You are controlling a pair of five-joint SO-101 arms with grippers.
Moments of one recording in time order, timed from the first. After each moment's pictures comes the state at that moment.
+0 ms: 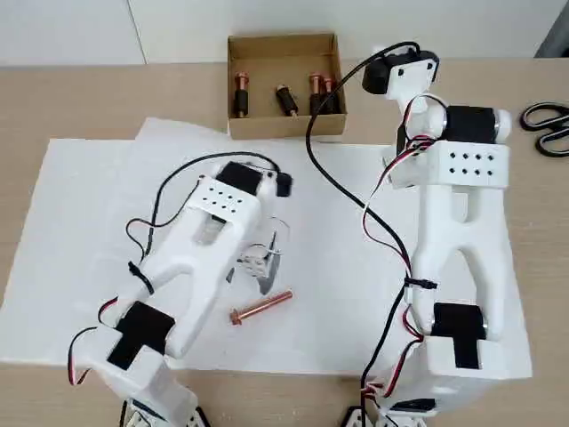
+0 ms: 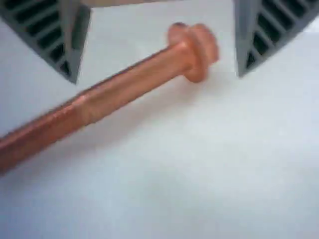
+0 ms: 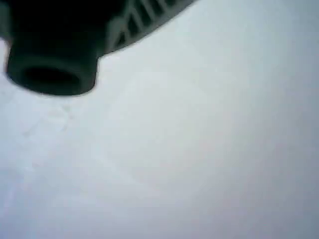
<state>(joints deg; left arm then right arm) 19.9 9.6 7.4 98.9 6.9 0.7 5.5 -20.7 91.3 21.1</state>
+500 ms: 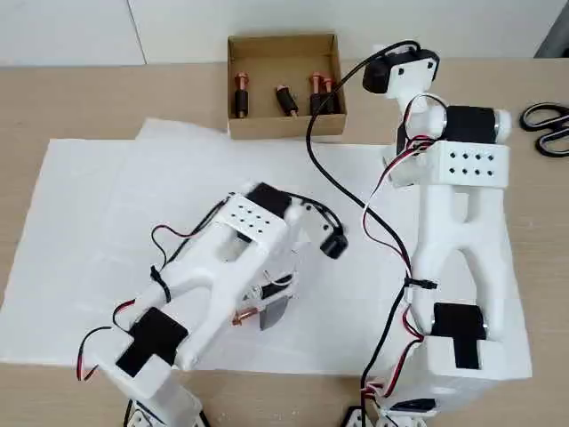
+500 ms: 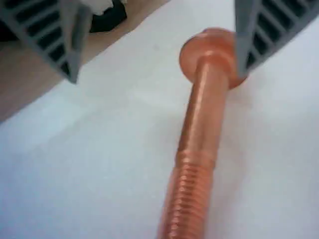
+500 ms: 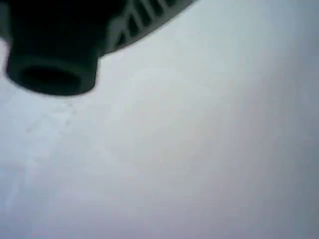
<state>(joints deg) 29.2 9.6 12.2 98.9 -18.2 0.7 5.5 -20.7 90.8 21.1</state>
